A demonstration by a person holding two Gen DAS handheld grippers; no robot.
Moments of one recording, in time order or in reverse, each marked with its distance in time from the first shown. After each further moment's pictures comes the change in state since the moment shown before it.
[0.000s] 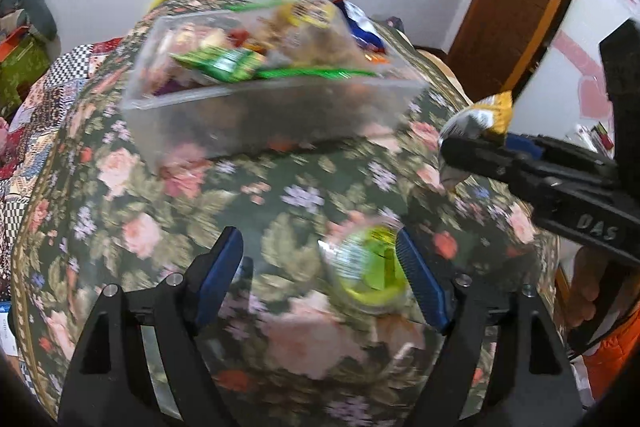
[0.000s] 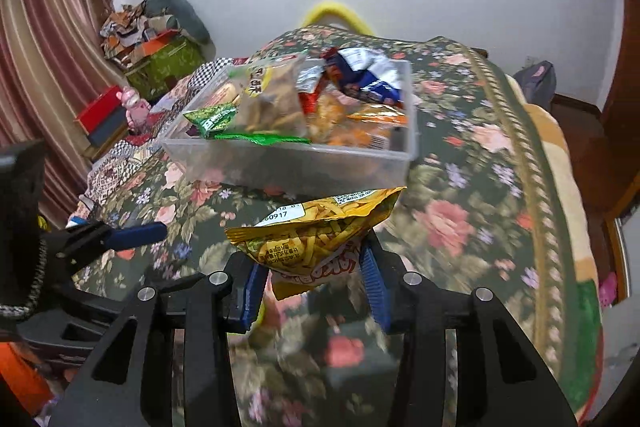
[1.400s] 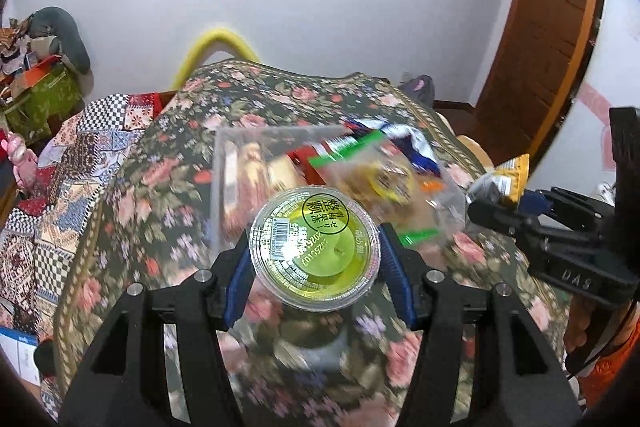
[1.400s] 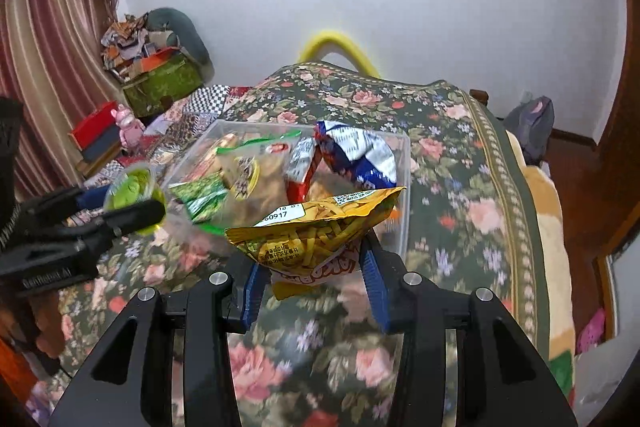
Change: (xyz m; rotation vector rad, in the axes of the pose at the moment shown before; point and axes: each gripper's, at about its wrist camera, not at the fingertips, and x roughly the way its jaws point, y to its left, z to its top) left arm -0.030 0.057 0.094 -0.043 -0.198 0.112; right arm 0.019 0.007 0.066 -0.071 -0.078 -0.037
